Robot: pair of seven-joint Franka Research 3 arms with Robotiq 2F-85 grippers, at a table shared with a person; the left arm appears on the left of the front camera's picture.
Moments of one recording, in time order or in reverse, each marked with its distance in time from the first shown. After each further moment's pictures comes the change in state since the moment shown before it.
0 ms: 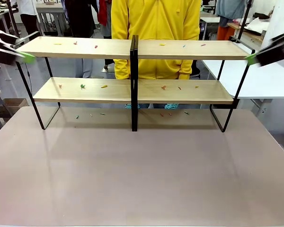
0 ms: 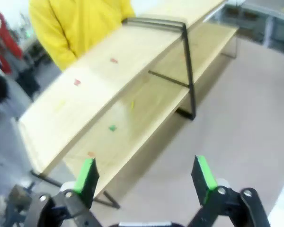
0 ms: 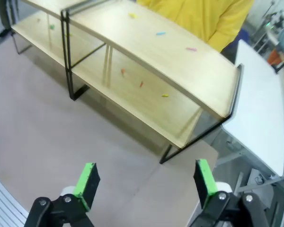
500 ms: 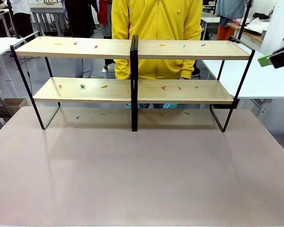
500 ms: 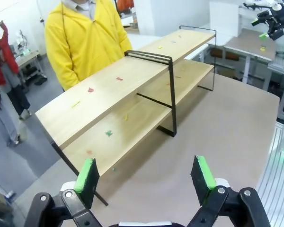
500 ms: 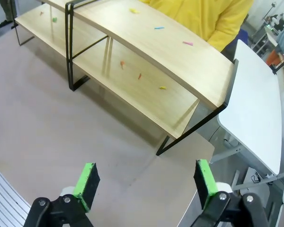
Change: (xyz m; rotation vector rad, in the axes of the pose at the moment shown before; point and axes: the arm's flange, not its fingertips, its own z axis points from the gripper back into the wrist) left arm -0.032 0.016 0.100 -0.036 -0.162 0.125; right arm -0.006 -0.001 0.002 0.010 0.033 0.031
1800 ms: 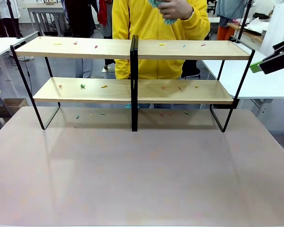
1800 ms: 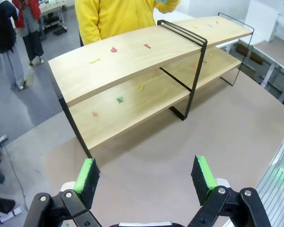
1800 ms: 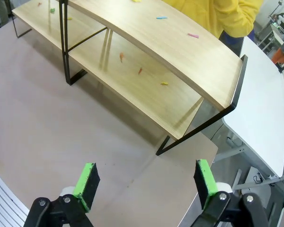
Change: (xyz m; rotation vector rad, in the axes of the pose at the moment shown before) left arm -0.001 -0.002 -0.015 0.127 0.159 0.218; right arm -0.006 -0.013 -0.032 0.026 0.031 0.012
